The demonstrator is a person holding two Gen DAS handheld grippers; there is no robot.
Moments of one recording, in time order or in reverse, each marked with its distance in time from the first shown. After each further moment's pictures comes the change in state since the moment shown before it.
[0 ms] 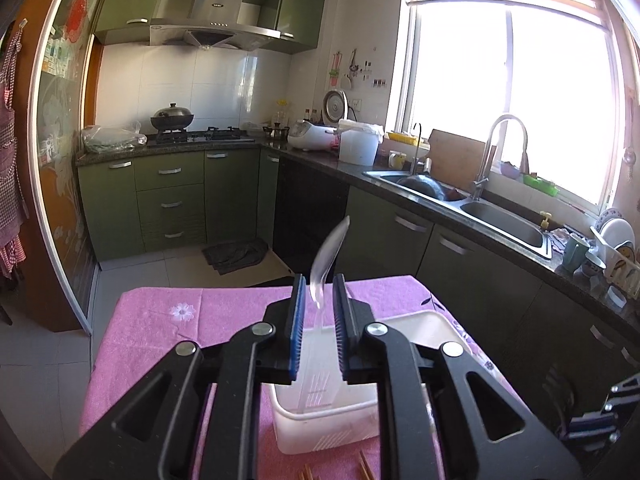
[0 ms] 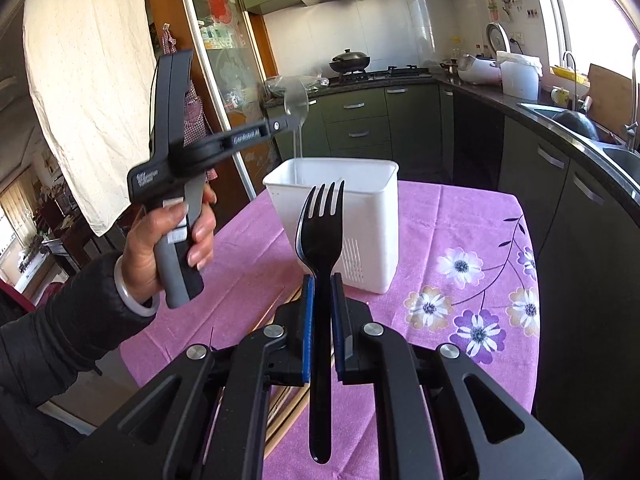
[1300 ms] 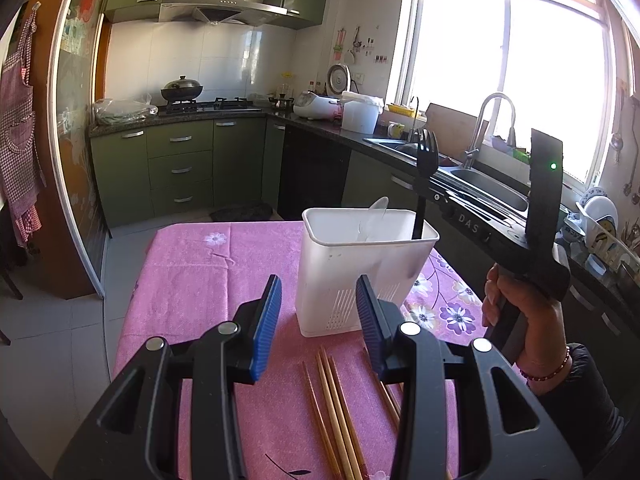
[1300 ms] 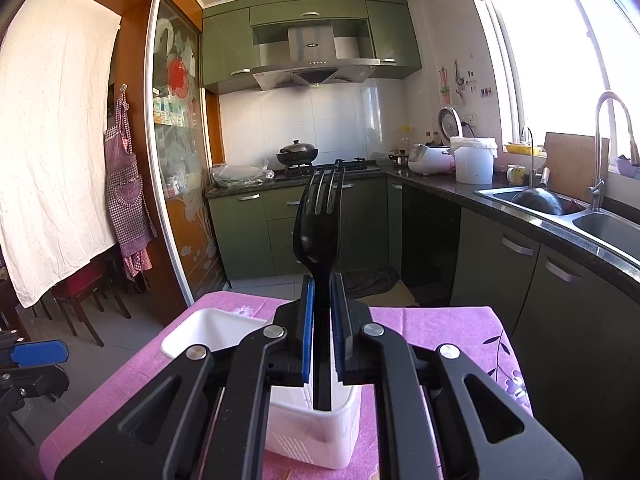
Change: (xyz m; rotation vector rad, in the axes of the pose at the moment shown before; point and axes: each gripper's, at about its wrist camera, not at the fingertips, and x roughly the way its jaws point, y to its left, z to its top) left arm -0.111 0.021 -0.058 -0.018 0.092 0.000; right arm 0.102 -0.009 0.062 0.003 -0.337 -0.218
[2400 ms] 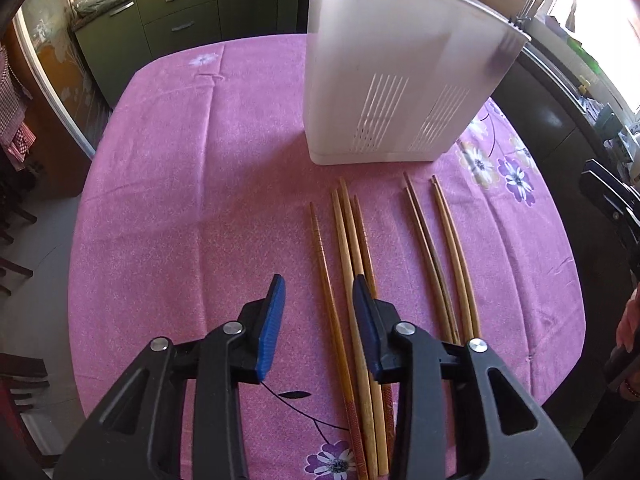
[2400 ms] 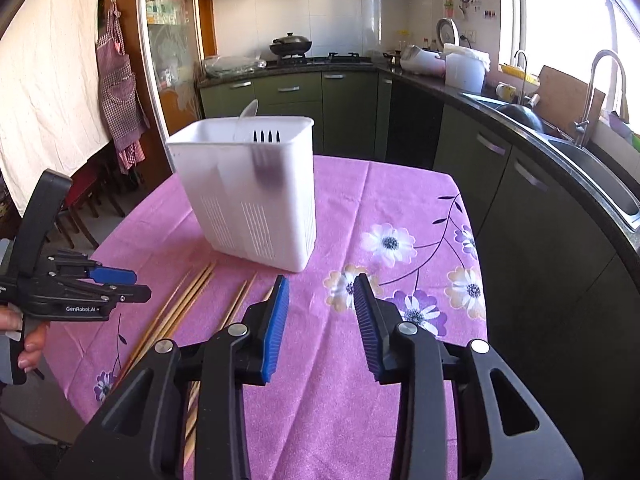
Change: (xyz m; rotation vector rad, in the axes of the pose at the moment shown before) left arm 0.098 0.000 -0.071 -0.024 0.620 0.087; right arm -0.097 -0.029 -0.092 -0.064 0.417 -0.051
